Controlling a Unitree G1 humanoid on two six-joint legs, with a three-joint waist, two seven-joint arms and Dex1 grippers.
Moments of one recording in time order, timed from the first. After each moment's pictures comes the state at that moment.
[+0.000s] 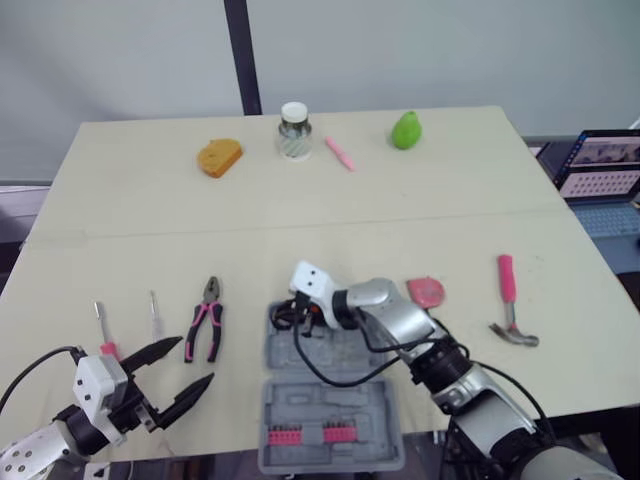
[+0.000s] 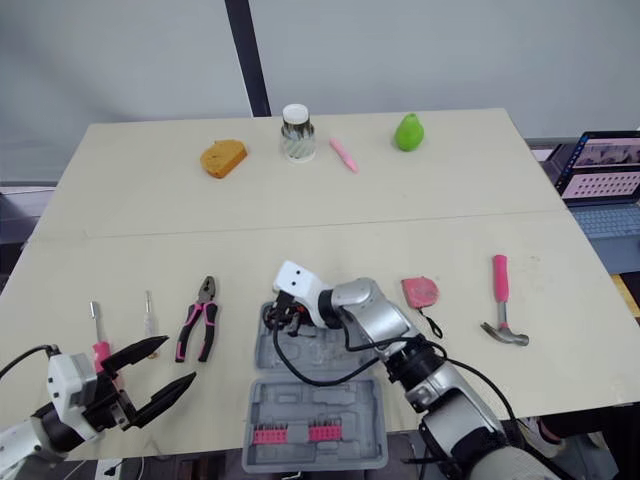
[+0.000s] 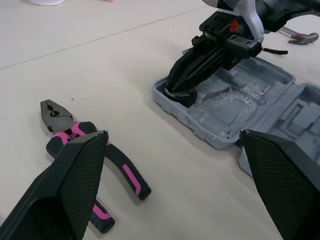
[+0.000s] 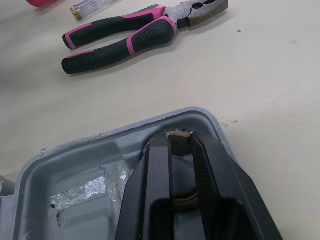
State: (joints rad) left arm 0.52 0.52 0.42 -0.30 -0.52 -0.02 -0.92; right arm -0.65 -0.15 0.50 0.27 0.04 0.45 0.86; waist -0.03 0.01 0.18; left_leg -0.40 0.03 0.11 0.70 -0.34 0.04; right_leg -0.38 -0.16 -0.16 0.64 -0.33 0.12
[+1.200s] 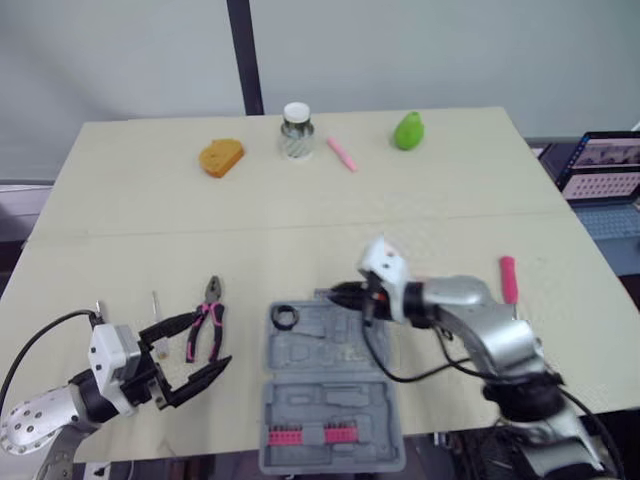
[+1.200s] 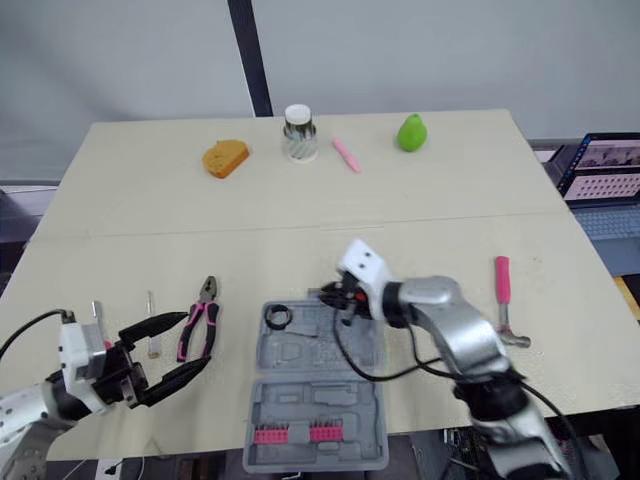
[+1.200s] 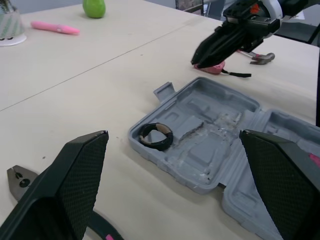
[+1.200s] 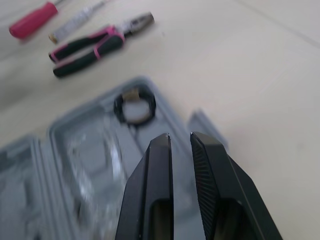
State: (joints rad) left arm 0.43 0.61 0.39 -0.43 -0.60 0.12 -0.95; right arm -0.33 -0.52 0.12 -0.43 0.26 0.92 0.86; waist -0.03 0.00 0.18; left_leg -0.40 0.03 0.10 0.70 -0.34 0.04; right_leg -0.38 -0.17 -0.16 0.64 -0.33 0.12
